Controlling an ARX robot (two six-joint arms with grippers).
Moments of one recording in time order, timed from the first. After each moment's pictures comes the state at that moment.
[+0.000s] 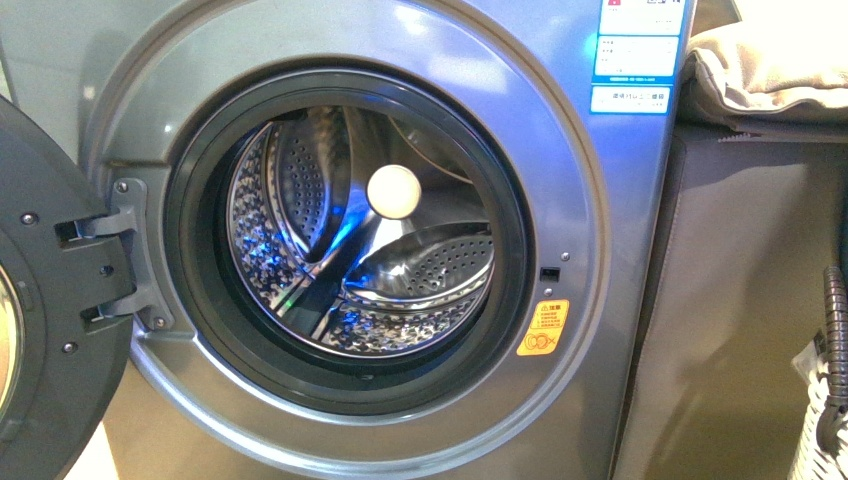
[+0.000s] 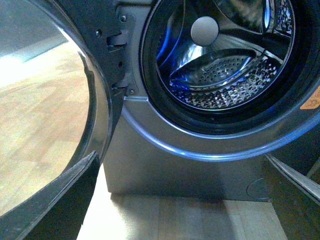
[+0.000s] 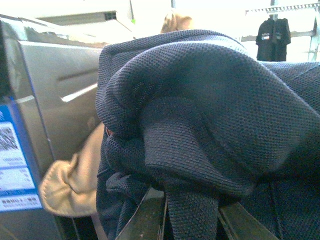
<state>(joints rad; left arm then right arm) 0.00 0.00 0.01 0.00 0.00 0.00 -0.30 1.25 0.92 0.59 -0.26 0.12</state>
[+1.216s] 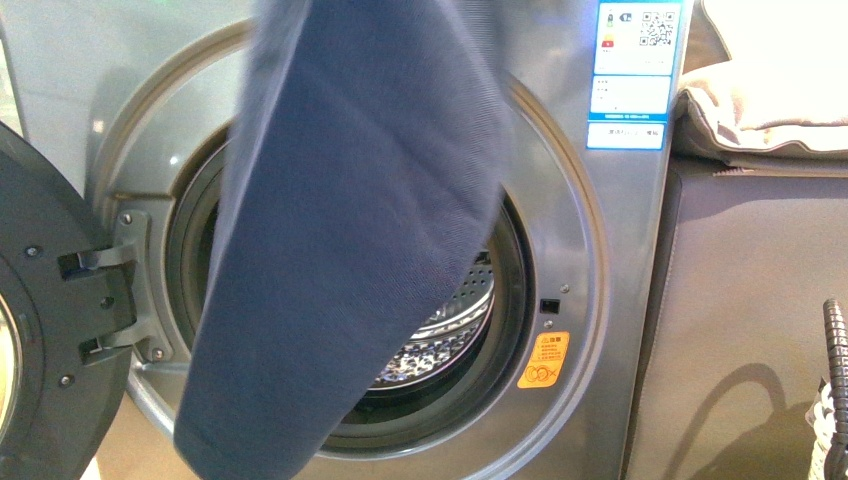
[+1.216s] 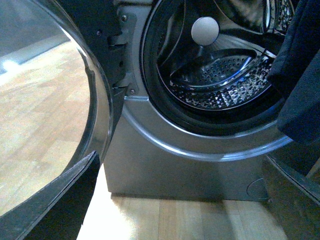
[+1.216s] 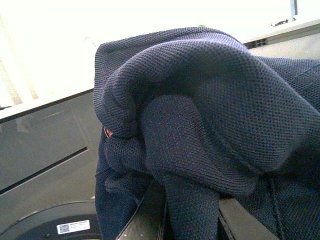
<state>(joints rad) 0.00 0.00 0.01 0.00 0.00 0.00 0.48 1.53 1.86 -0.07 -0.24 0.31</state>
